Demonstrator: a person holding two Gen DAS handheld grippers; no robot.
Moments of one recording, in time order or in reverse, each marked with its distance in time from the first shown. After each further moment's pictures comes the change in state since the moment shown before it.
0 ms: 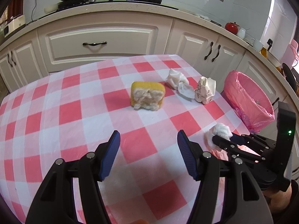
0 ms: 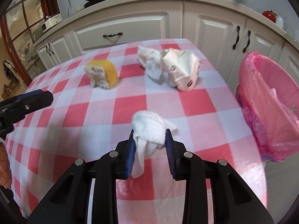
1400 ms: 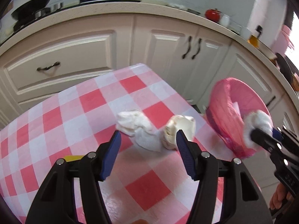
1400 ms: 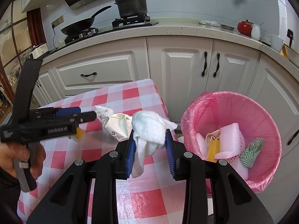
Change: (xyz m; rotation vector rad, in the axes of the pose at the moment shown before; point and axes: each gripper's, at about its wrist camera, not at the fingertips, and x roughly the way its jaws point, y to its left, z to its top) left arm 0.103 -0.082 0.112 0.125 0.056 -0.109; right arm -0.059 -0.092 0.066 0.086 -0.172 -0.078
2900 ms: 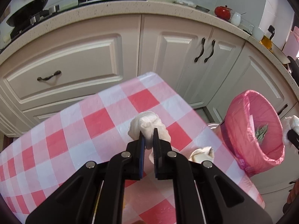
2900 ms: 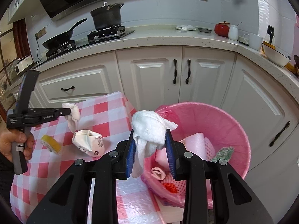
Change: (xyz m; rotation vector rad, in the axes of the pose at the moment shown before) left arm 0.031 0.006 0.057 0.025 0.028 0.064; right arm -0.024 -0.072 0.021 0.071 -0.042 -0.113
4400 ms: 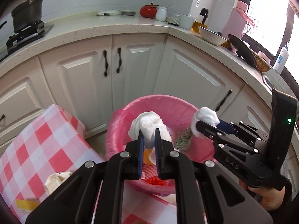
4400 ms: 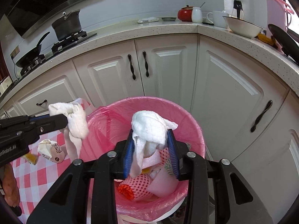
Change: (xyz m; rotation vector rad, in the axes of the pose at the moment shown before) left arm -0.030 -0.233 0.010 0.233 -0.045 -0.314; right arm 0.013 -0.110 -0.008 0.170 0.032 -0.113
